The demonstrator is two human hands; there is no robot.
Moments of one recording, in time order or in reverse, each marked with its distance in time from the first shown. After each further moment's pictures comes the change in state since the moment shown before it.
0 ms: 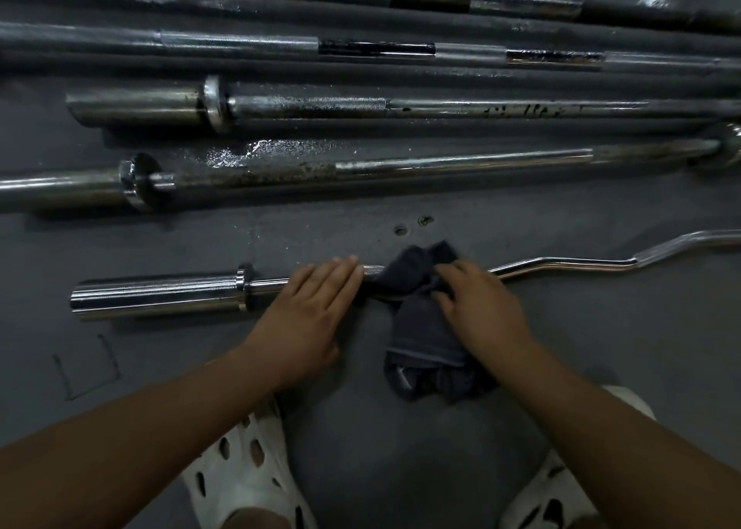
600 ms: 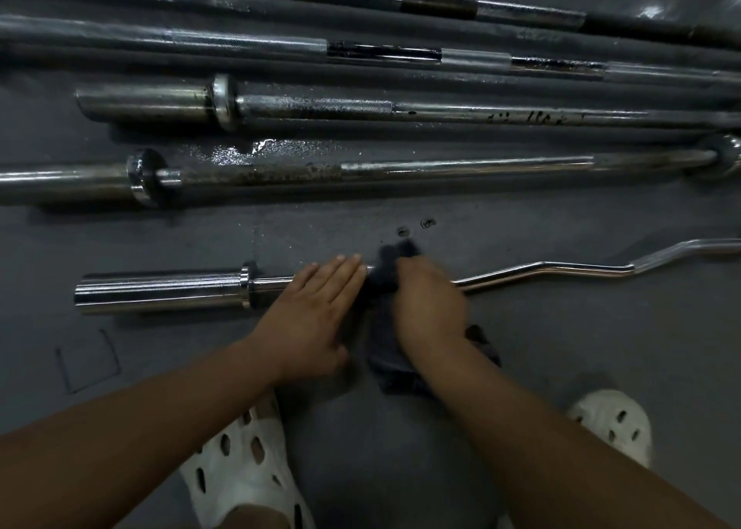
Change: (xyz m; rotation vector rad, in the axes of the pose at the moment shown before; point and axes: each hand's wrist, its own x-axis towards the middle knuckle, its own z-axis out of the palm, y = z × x) left_hand 0.003 -0.001 -0.003 -0.064 -0.039 -0.006; right_hand 0.006 -0.076 0.004 -0.033 0.049 0.080
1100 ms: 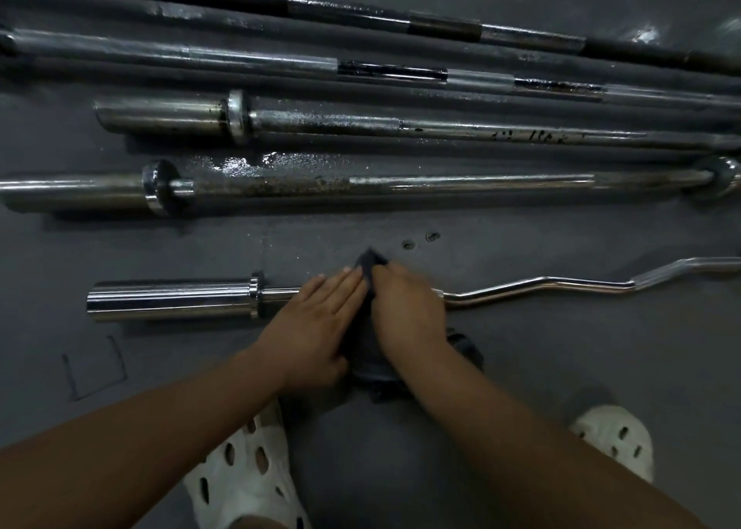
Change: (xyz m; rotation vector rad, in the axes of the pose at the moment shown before) left_hand -0.002 -0.002 0.000 -0.022 0.010 0.015; right_hand 0.002 -0.029 -0.002 0.020 -0.037 -0.191
